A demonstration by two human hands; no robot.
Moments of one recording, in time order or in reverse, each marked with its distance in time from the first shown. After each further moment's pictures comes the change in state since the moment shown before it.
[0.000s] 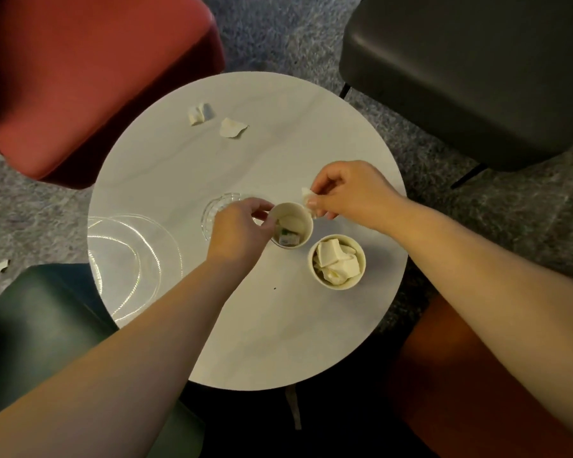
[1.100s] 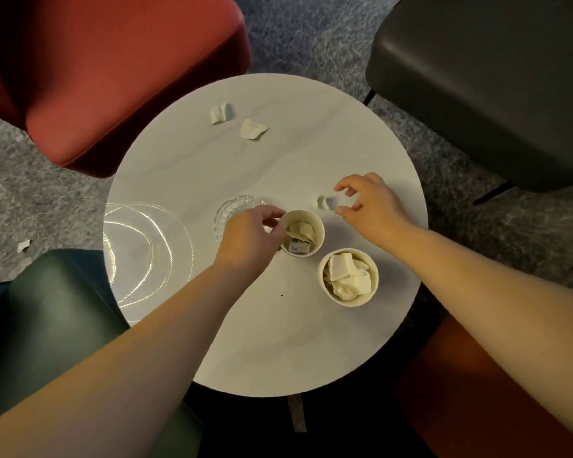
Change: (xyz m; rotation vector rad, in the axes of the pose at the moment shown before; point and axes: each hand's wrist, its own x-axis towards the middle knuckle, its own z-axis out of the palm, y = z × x) left_hand -0.007 0.004 -0.005 -0.033 -0.040 -0.059; right_hand 0.033 0.062 0.001 -0.429 0.161 -0.056
